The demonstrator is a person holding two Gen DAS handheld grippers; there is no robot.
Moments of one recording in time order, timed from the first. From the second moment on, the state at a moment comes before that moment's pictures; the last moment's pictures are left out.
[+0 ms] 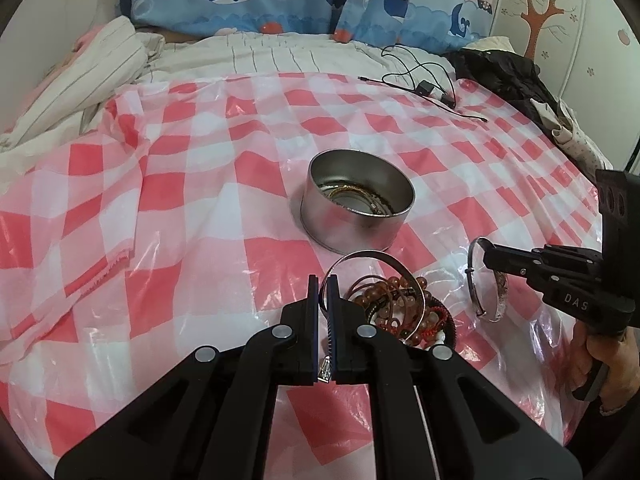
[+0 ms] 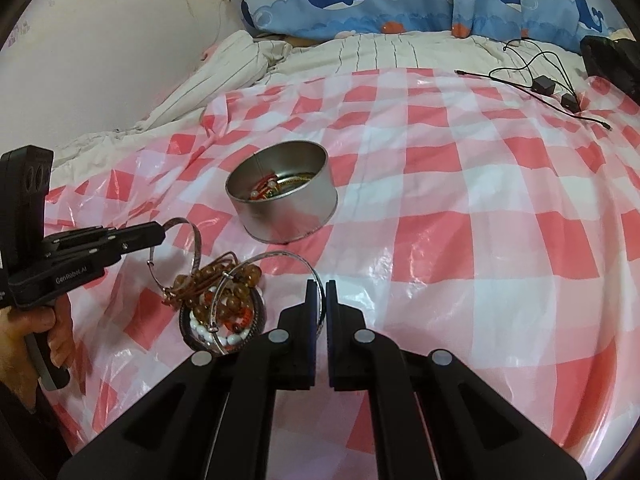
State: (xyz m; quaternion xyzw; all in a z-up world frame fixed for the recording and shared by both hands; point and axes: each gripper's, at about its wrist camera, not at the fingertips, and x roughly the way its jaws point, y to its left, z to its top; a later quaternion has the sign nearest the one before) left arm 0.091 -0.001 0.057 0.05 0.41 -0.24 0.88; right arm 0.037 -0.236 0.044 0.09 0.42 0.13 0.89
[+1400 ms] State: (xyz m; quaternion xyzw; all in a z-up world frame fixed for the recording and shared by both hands) left arm 0.199 -0.059 0.056 0.03 0.42 -0.26 0.87; right arm 0.142 -0.210 0.072 0.02 0.38 0.12 0.92
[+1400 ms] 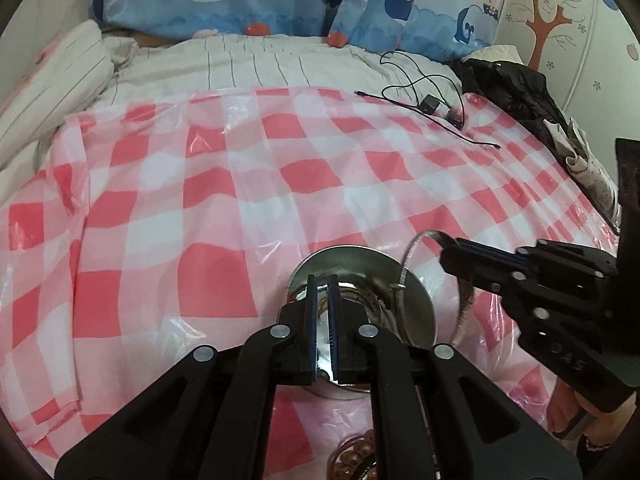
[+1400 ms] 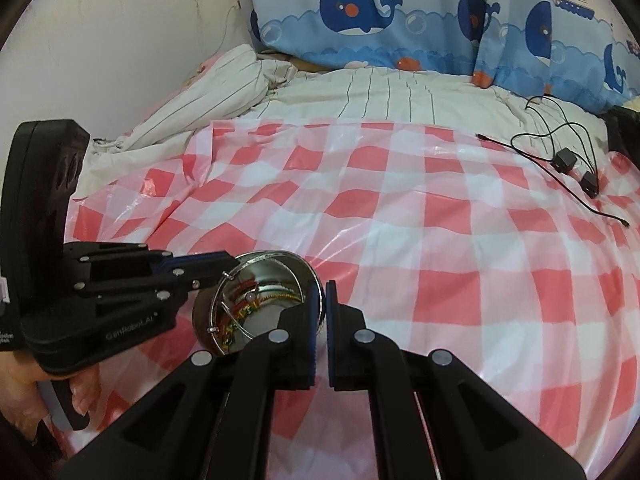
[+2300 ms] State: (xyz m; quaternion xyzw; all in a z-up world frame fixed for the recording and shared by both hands) left arm 0.029 -0.035 0.050 0.19 0.35 -0.31 0.86; right arm 0.024 -0.257 0.051 0.10 0.41 0.08 0.90
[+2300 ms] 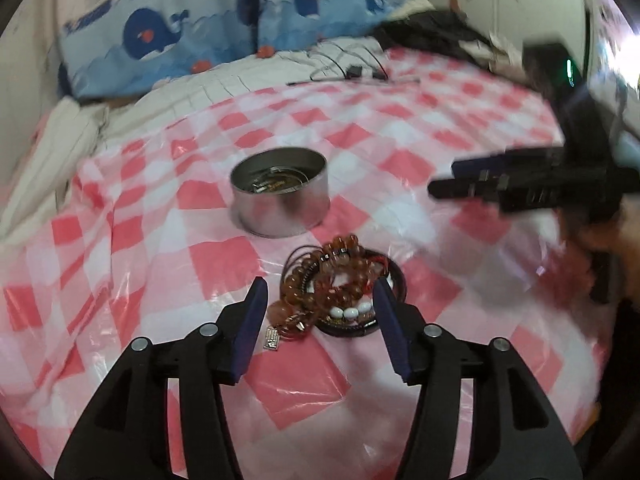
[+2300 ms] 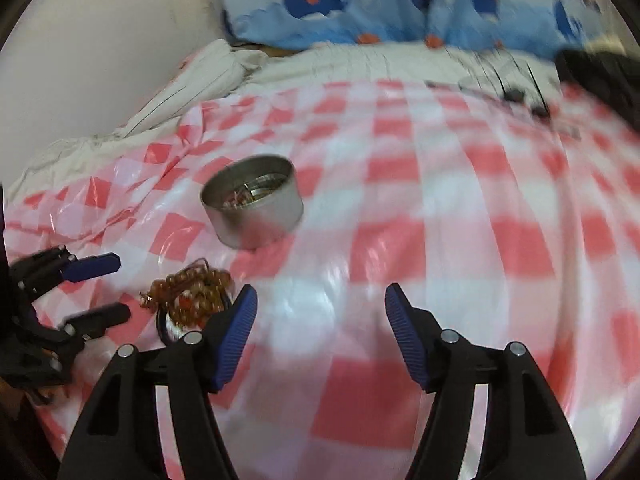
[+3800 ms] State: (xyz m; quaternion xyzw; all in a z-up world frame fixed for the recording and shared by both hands) left arm 0.096 0.018 0.037 -0.04 0.44 -0.27 0.85; right arm 0.038 -0.178 0.017 0.02 0.49 0.20 0.85
